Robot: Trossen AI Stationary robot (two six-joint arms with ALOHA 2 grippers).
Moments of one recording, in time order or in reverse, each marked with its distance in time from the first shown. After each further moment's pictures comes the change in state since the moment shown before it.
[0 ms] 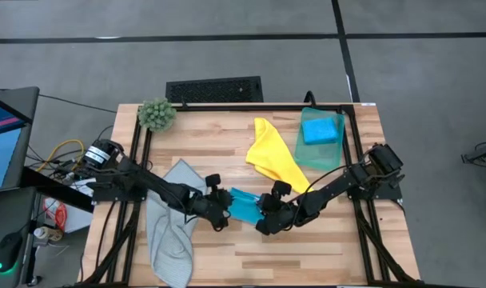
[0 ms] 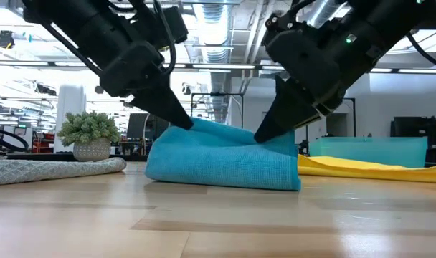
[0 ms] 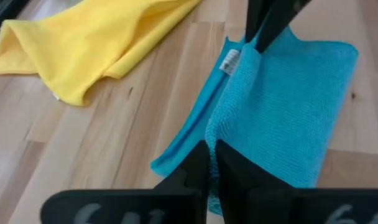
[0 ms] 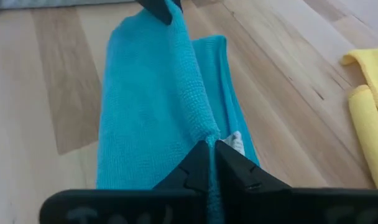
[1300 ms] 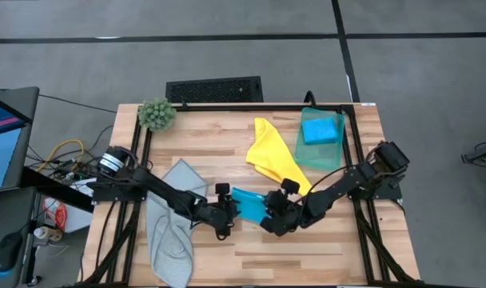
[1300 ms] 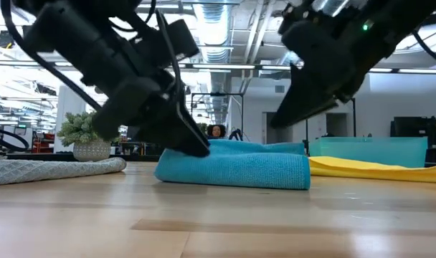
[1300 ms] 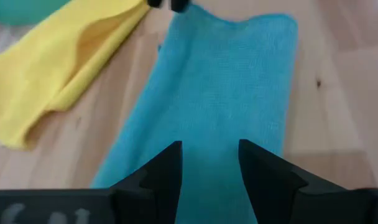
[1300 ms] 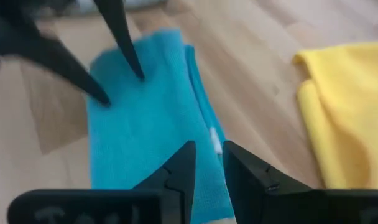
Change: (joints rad) left arm -0.022 0.164 0.000 0.254 0.034 0.189; right arm 0.030 -0.068 -0.002 -0.150 0.098 0.104
